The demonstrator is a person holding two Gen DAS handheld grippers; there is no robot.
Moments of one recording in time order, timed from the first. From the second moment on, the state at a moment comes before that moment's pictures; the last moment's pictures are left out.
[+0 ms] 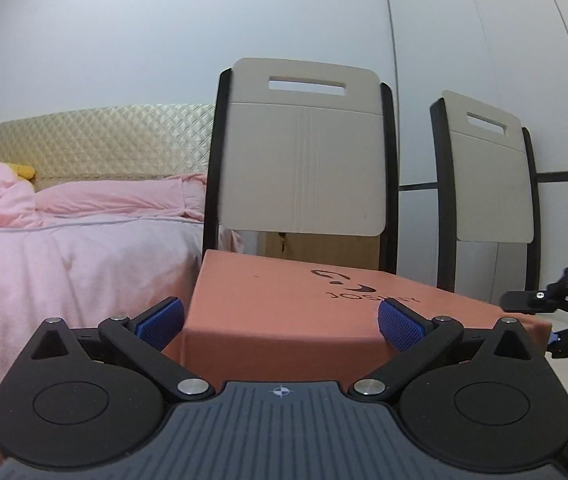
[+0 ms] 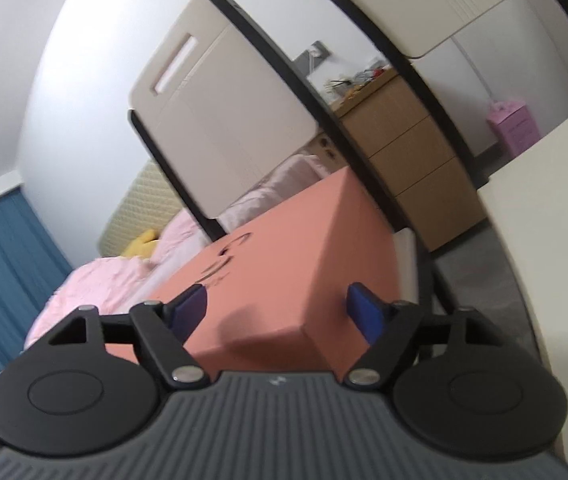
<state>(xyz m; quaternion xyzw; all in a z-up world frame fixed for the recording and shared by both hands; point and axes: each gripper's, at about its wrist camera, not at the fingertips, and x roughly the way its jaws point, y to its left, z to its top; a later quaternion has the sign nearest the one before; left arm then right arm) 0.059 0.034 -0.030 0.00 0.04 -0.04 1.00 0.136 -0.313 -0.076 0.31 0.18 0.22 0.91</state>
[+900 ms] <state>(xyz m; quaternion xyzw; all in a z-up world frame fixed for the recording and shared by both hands) 0.046 0.075 -0.027 -0.07 0.01 0.03 1.00 0.137 -0.303 -0.055 0.30 0.12 0.23 0.92</state>
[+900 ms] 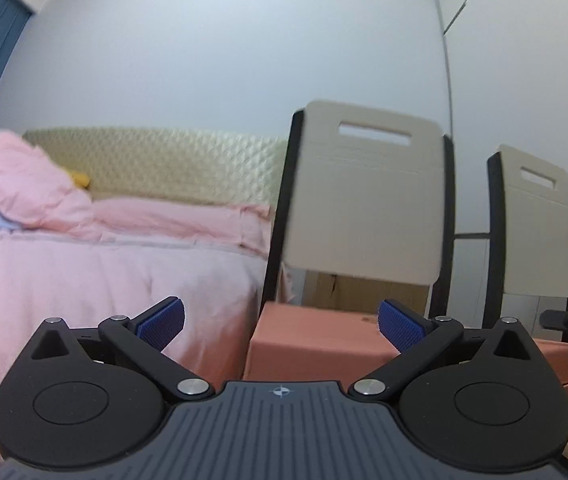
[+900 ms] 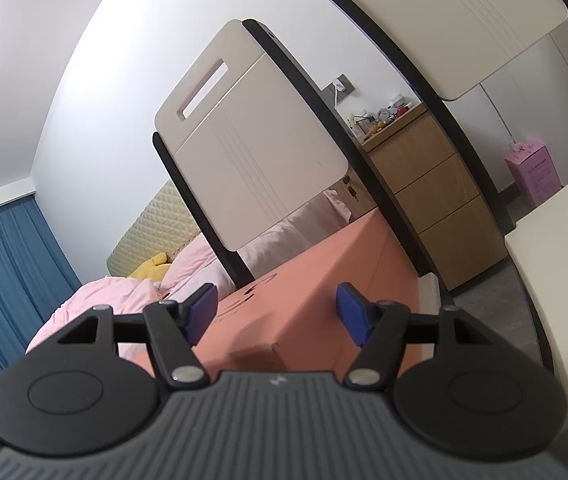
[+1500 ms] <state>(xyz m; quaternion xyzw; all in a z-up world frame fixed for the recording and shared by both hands) 0.065 0.074 -0.030 -0.08 0.05 -0.05 0.99 0.141 -0.299 -0.055 0.29 0.13 0.23 0.92</state>
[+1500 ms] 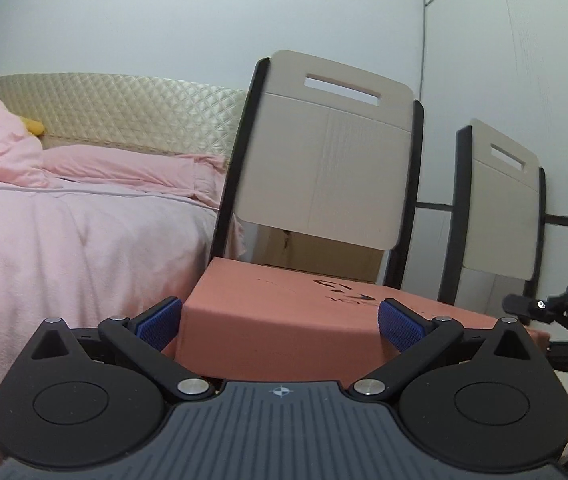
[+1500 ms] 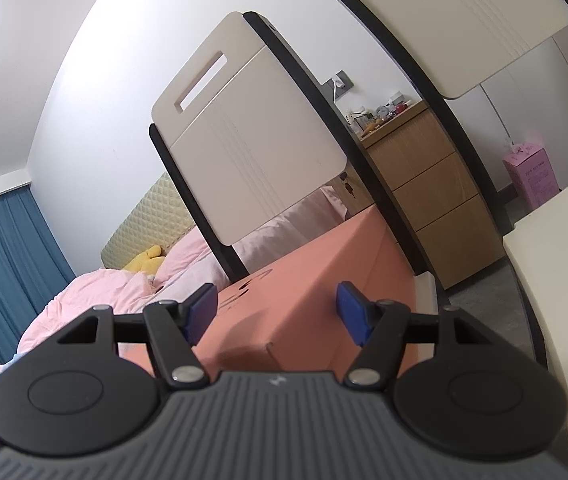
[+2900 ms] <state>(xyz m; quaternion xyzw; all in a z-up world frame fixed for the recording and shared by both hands) 0.044 0.047 -0.044 0.01 0.08 -0.01 1.00 0.130 -0.268 -0.058 0.18 0.14 0.19 0.96</state>
